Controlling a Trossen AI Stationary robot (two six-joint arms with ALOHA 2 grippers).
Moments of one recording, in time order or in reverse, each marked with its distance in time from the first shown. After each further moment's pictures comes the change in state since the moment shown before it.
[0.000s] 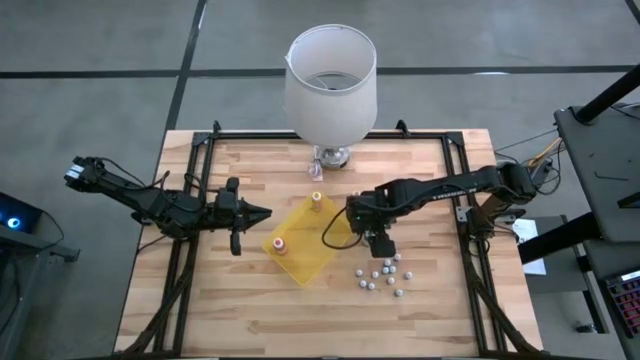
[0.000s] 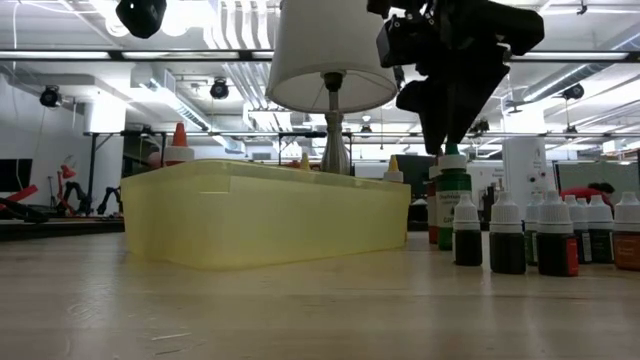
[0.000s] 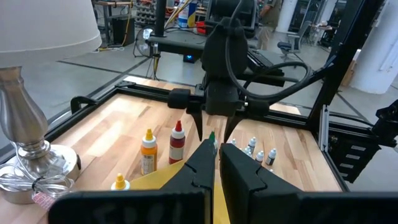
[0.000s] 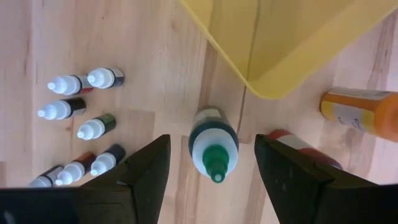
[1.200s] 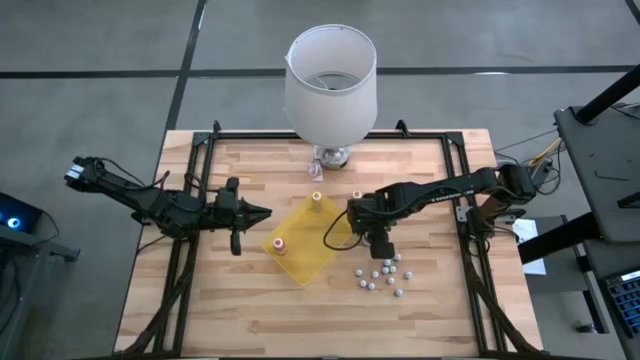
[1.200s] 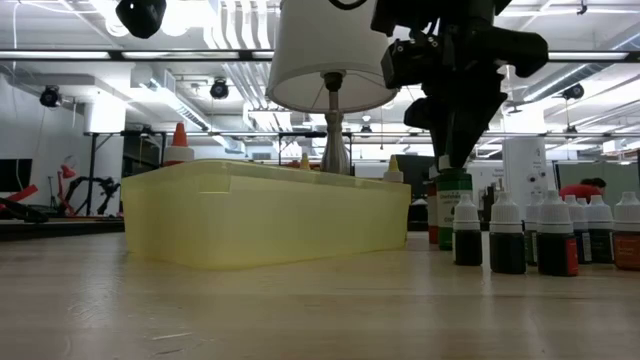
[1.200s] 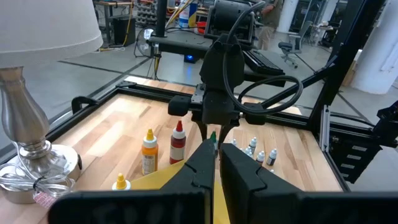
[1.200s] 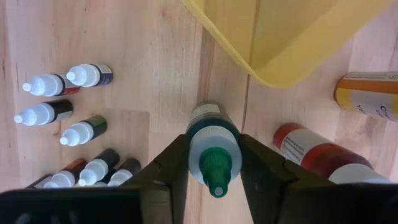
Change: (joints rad) left arm 0.000 0.000 0.000 0.000 -0.003 0.000; right arm -0.001 0.002 -0.080 0.074 0.003 0.060
